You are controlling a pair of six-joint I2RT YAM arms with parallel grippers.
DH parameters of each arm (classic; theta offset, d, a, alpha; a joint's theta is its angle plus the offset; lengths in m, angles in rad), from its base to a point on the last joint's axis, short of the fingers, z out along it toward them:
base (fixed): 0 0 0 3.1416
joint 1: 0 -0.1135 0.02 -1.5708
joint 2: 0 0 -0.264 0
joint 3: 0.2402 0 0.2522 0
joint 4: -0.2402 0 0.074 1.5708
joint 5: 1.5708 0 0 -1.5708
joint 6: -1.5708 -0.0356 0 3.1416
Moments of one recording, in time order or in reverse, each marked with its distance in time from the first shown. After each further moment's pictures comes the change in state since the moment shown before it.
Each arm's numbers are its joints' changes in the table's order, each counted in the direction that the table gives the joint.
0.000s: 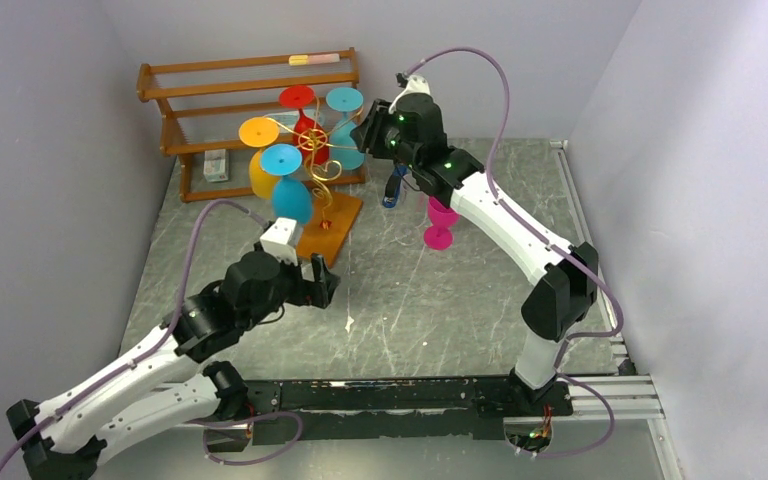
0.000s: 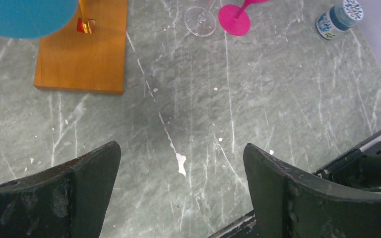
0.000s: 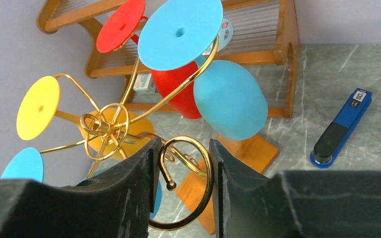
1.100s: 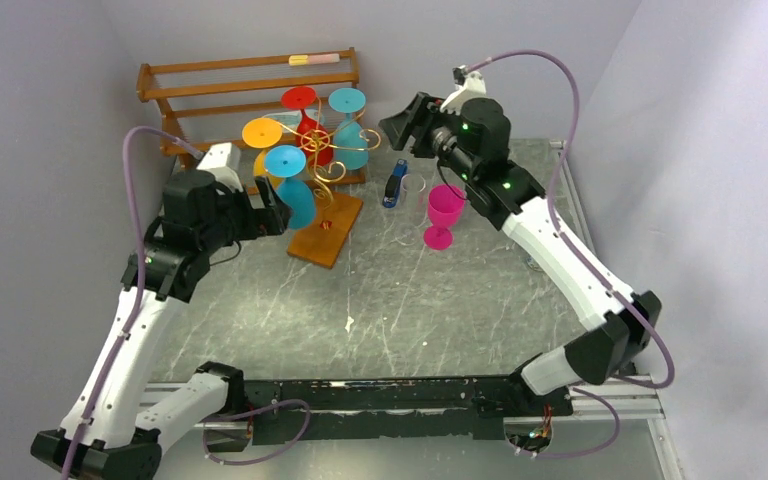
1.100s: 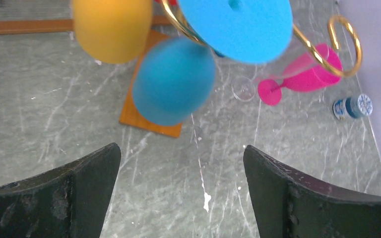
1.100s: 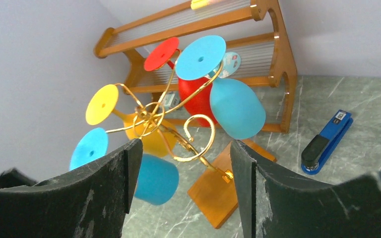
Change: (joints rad) left arm -0.557 -0.234 0.427 -0.198 0.325 -0.118; right arm 0.087 0.281 -0.208 0.074 -0.105 0.008
